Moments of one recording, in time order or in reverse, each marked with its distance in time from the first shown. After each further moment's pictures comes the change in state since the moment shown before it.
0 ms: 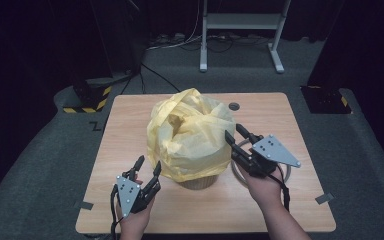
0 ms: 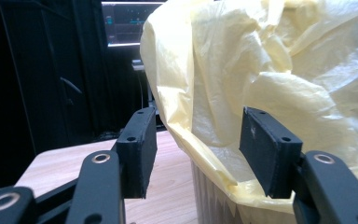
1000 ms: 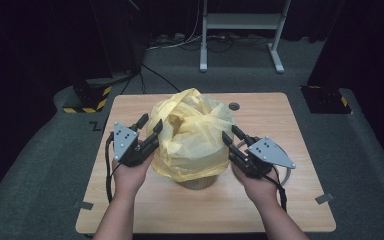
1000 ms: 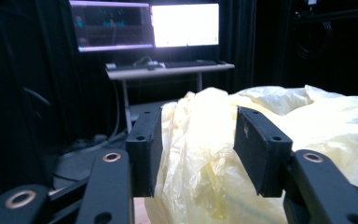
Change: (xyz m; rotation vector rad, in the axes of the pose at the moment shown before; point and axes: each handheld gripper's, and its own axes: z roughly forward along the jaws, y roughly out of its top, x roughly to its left) left arm 0.033 0.087 0.075 0.044 -0.140 -0.028; right arm 0.003 -0.007 0.004 -0.023 0.011 0.002
